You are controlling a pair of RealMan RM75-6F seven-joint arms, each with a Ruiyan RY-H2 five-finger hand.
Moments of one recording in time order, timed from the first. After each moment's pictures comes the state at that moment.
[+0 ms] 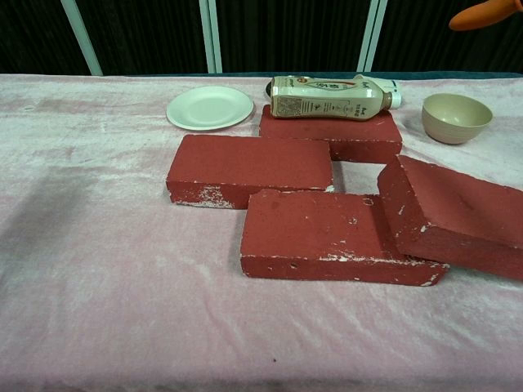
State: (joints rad) left arm -0.10 -1.12 -0.06 -1.57 1.56 1.55 -0.03; right arm 0.61 -0.93 0.31 -1.96 -1.32 1.01 0.02
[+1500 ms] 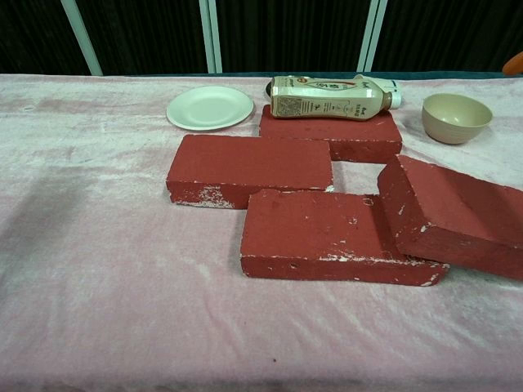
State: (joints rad) left arm -0.09 -1.12 -0.05 -1.59 1.55 1.55 -0.02; right arm 0.53 -0.78 0.09 -2.23 -0.98 1.01 -0.30
